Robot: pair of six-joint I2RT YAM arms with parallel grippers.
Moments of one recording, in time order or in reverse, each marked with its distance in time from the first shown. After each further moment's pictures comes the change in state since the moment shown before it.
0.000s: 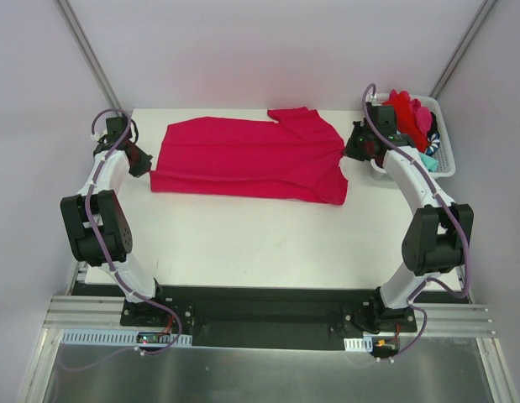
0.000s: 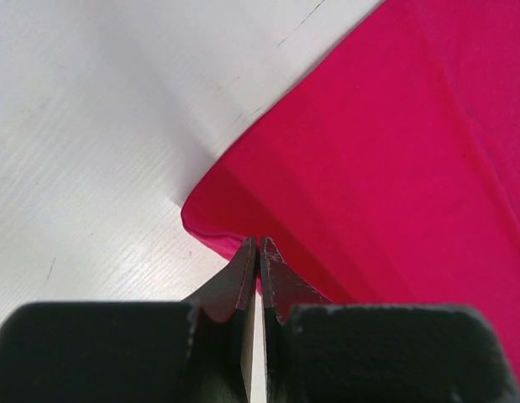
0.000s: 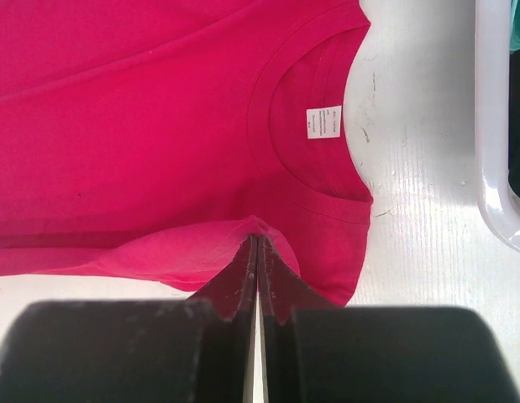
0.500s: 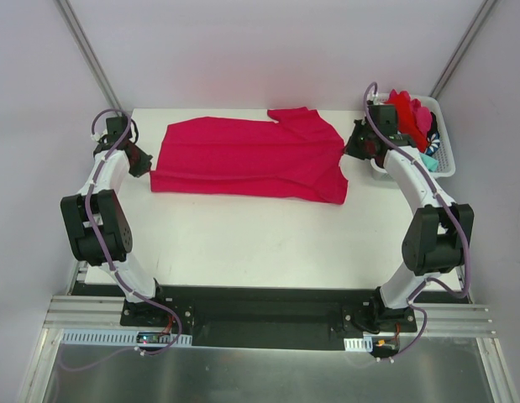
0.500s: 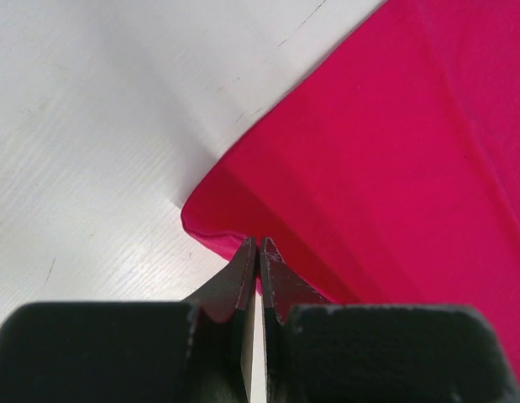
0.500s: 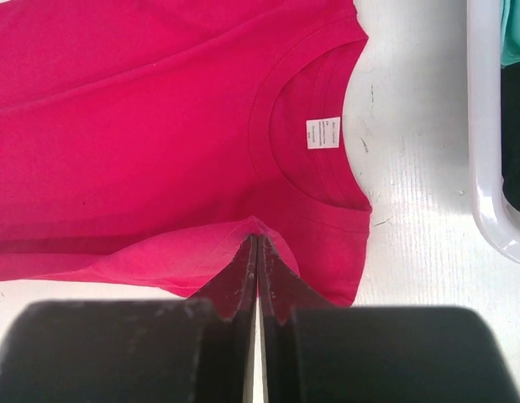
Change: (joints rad) left arm 0.000 0.003 0.002 0.000 0.000 -0.001; right arm -0.005 0.000 0.000 0.023 0.000 0.003
